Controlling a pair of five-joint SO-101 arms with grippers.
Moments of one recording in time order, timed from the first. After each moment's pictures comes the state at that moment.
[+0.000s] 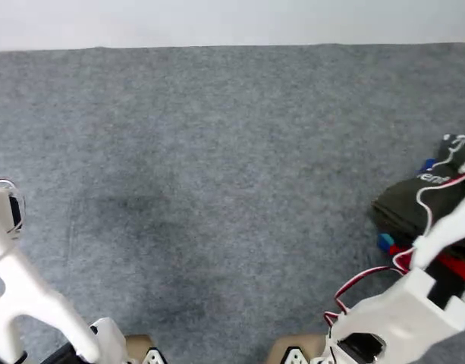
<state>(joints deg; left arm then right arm) -43.0 -26.7 7.1 98.9 -16.4 39.6 15.6 -38.2 100.5 -0.3</state>
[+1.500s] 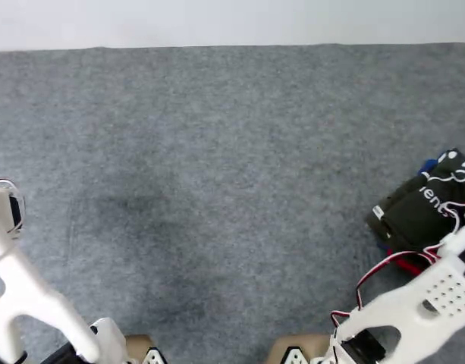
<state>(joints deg) -43.0 -26.7 7.1 98.9 -16.4 47.9 36.4 -36.1 92.7 11.1</state>
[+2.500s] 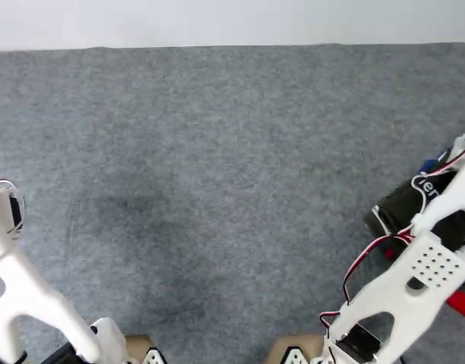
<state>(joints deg) -43.0 -26.7 7.1 99.1 -16.4 35.4 46.9 -65.5 93.7 11.6</state>
